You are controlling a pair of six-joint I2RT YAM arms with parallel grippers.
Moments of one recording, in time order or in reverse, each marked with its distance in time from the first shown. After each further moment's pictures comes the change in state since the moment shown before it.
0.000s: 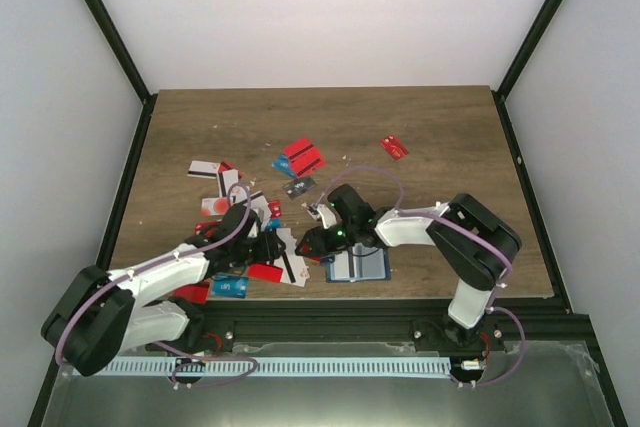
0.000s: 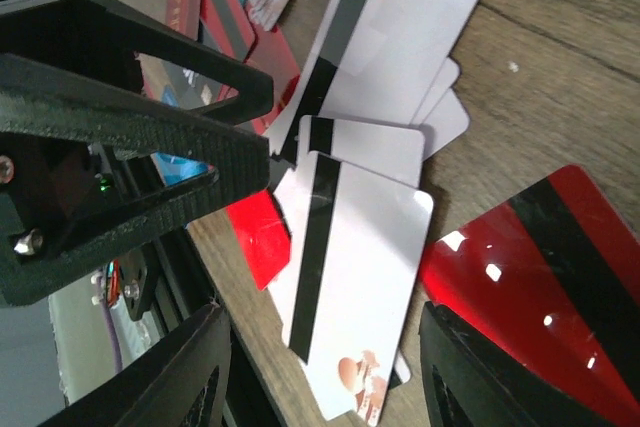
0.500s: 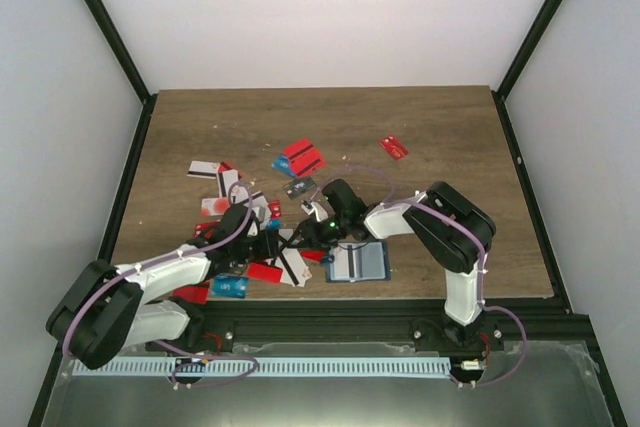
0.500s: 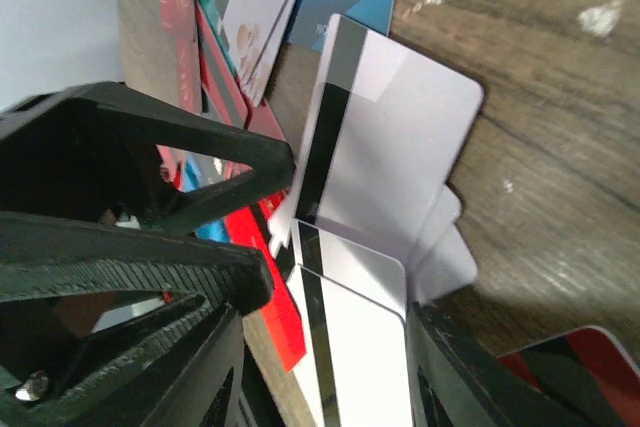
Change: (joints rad) left arm 0.018 0.055 -0.027 0.154 0.034 0.014; right arm -0.022 0.176 0.097 0.130 -0.107 0.178
